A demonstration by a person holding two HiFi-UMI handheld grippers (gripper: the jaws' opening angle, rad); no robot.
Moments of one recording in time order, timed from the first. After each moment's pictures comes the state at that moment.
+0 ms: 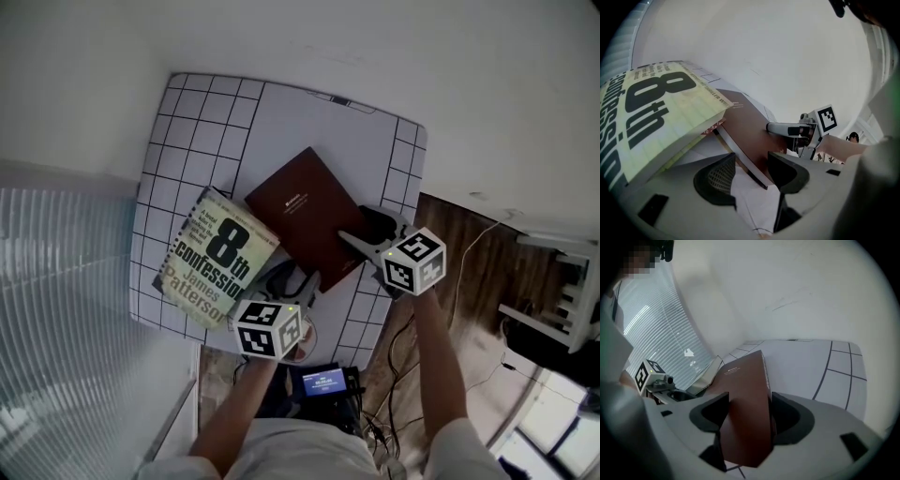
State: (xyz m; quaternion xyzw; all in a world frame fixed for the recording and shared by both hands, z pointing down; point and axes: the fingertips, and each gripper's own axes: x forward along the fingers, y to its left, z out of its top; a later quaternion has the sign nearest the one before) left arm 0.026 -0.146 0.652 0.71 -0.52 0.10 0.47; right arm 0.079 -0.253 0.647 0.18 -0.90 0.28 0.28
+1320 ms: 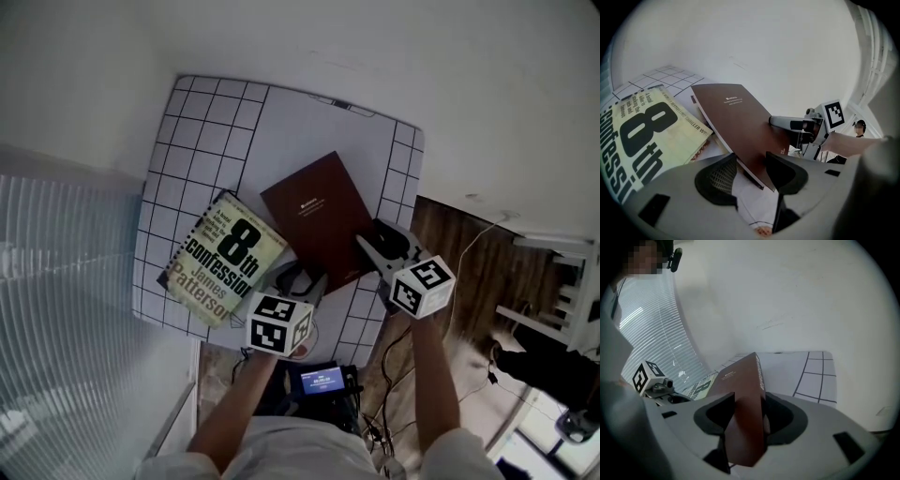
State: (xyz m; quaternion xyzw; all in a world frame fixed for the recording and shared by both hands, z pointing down) left arm 0.042 -0.141 0.642 0.75 -0.47 0.16 0.44; right arm 0.110 -0.240 0.616 0.28 -0.89 0.27 0.21
